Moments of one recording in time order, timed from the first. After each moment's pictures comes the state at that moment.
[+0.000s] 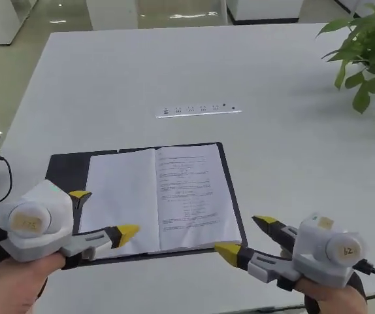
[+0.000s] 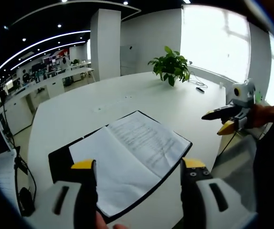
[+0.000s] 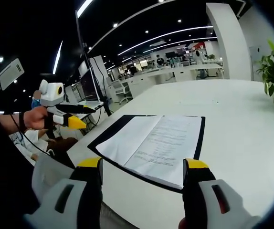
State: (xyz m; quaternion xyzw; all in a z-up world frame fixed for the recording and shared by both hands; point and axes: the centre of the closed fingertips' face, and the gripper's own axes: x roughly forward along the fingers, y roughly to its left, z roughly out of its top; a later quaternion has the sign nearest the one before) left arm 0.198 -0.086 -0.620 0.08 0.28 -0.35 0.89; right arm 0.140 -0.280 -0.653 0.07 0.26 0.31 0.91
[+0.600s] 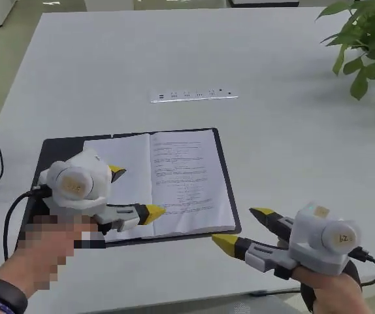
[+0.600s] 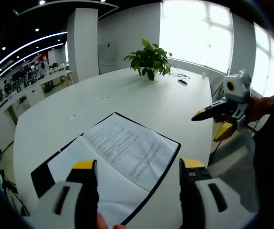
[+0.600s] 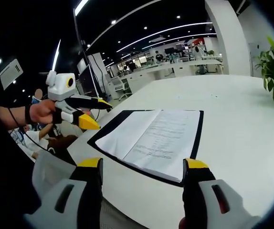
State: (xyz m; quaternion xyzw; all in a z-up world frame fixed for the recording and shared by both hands) left arm 0.208 -0.151 -0.644 0.11 0.29 -0.43 0.85; right arm 0.134 -0.287 -0.663 0.08 0.27 0.31 0.91
